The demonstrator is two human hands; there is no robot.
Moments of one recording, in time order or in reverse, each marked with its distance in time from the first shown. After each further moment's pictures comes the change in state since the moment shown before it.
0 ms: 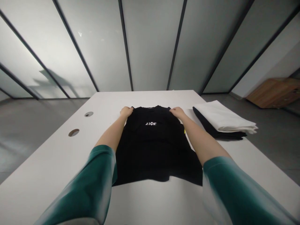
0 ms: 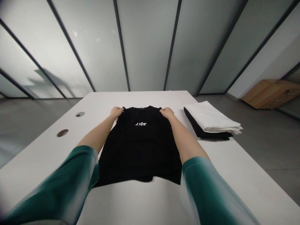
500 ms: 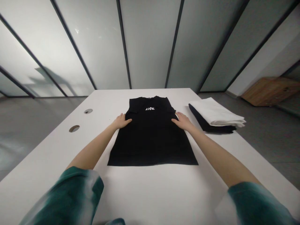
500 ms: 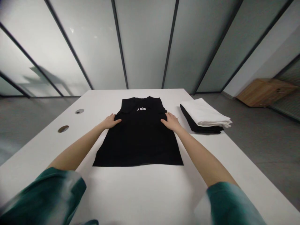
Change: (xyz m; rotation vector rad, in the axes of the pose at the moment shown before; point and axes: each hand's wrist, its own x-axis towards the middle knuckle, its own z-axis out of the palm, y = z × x) left_hand -0.092 -0.044 -0.013 0.281 -0.189 0.234; right_hand -0.098 0.043 -0.008 -0.204 0.070 -0.260
